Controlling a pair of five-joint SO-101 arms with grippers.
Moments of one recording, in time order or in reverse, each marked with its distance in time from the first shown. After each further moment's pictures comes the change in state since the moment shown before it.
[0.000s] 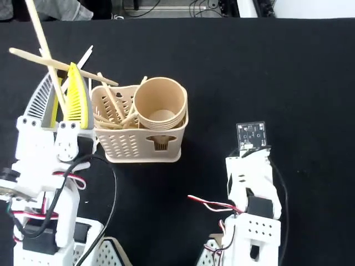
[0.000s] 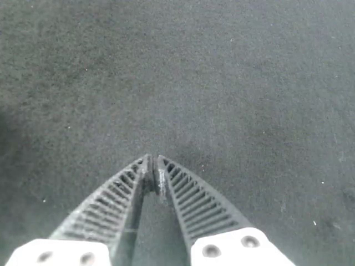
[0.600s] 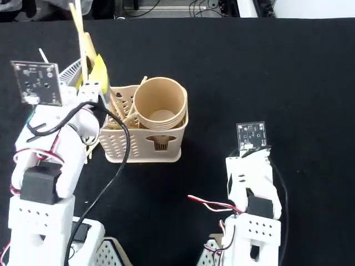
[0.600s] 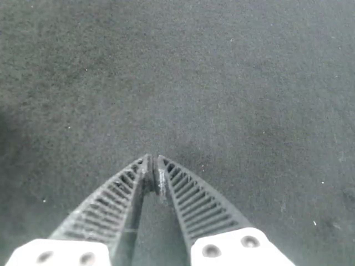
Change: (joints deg) left arm 0.0 26.3 -22.9 26.7 0.0; right arm 0.0 0.0 0.0 0.0 0.0
